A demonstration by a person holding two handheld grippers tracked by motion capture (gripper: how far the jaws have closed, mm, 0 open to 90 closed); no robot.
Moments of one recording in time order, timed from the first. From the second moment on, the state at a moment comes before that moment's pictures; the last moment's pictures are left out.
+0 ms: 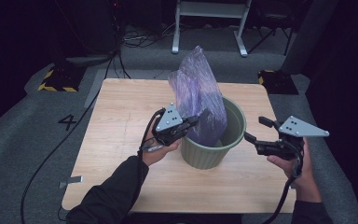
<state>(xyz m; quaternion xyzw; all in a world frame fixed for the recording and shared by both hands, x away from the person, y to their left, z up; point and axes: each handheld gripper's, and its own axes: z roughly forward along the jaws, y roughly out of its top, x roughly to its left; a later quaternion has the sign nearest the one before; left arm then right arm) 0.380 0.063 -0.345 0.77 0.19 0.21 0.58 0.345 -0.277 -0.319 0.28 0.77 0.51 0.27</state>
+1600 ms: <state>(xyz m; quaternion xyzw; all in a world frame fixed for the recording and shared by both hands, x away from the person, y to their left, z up) 0.372 0.103 -0.338 0.77 0.18 0.20 0.58 0.331 -0.193 -0.320 0.15 0.84 0.45 0.28</state>
